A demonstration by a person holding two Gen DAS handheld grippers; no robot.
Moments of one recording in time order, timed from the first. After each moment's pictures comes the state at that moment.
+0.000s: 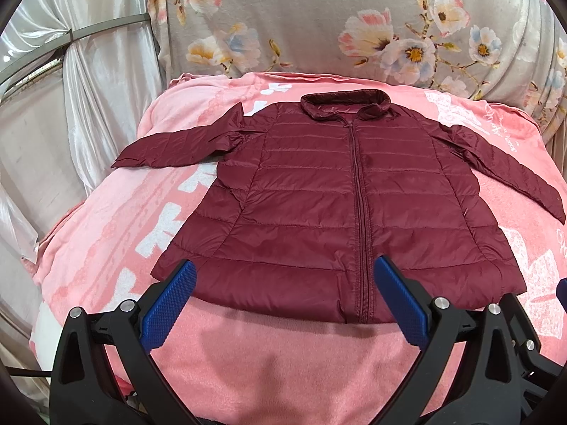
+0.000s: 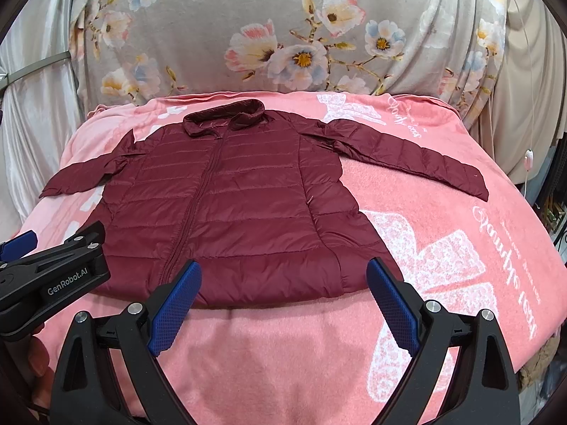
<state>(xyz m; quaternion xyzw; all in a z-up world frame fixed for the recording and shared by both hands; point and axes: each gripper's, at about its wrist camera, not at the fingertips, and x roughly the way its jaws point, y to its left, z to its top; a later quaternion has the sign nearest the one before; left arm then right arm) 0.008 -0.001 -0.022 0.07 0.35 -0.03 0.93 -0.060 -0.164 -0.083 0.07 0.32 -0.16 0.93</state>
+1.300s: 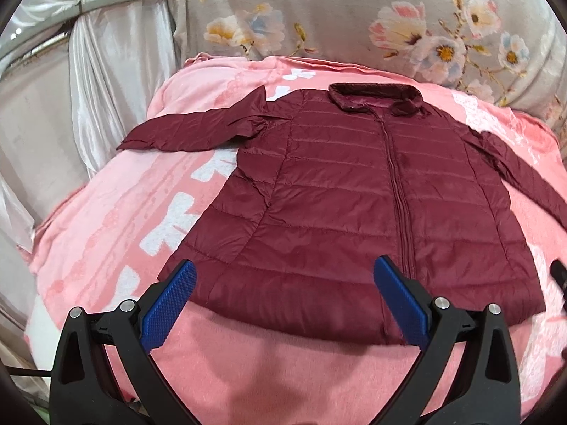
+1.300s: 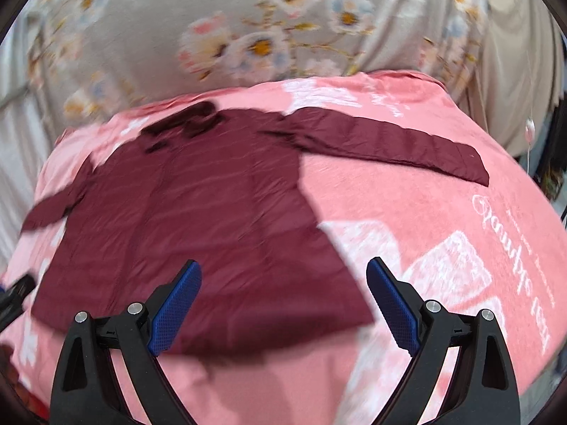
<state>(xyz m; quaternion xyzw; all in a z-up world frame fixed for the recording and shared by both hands) 0.051 0.039 -0.032 0.04 0.38 0.00 0.92 -0.013 -0.264 -0.099 0.15 0.32 -0.18 0.92</state>
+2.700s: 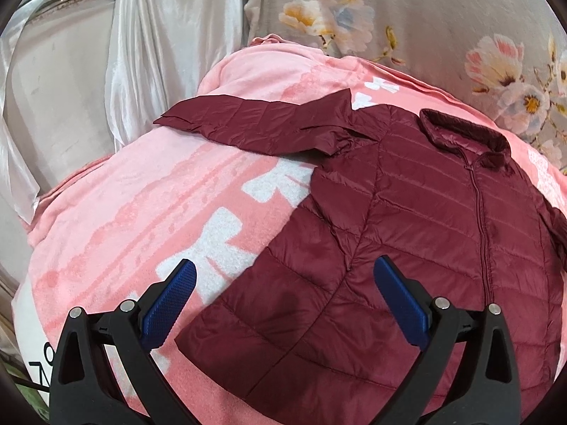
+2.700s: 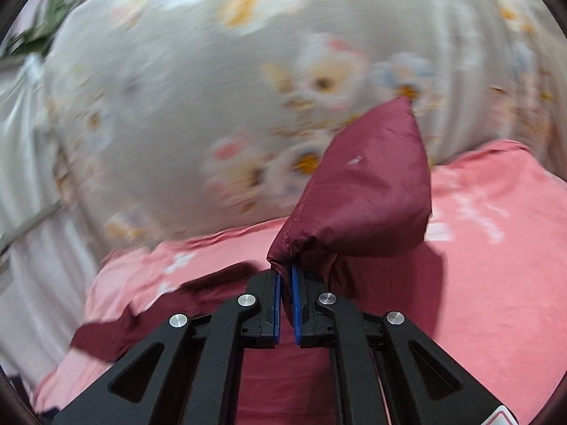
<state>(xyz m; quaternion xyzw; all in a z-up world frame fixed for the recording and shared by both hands) 0.142 0.102 -0.051 -0.04 0.38 0.11 0.92 0.181 -0.353 0.006 0.19 0.14 -0.02 0.97</state>
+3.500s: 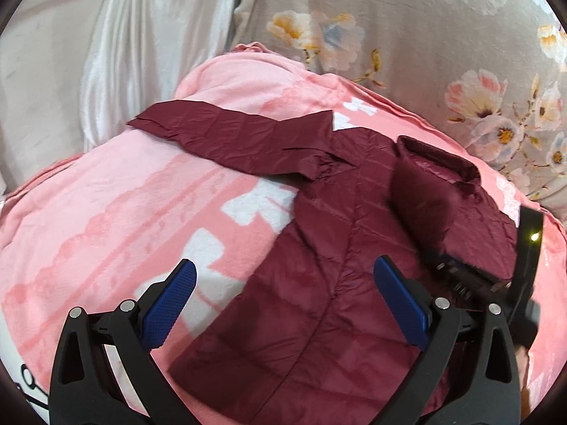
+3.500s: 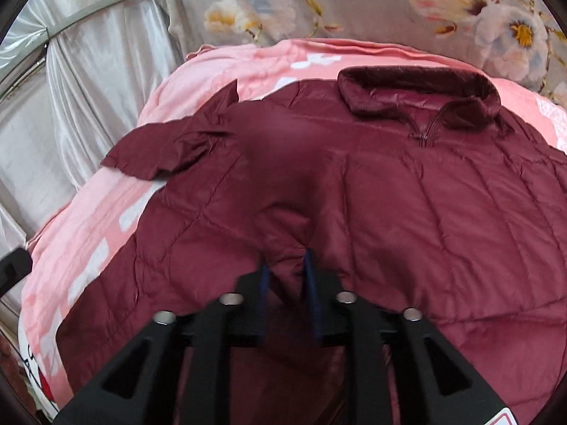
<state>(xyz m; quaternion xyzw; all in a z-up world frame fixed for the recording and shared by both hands) 0.157 0.129 -0.043 -0.10 0.36 0.02 0.93 0.249 -0.092 -0.141 0.05 0.38 0.17 0.91</state>
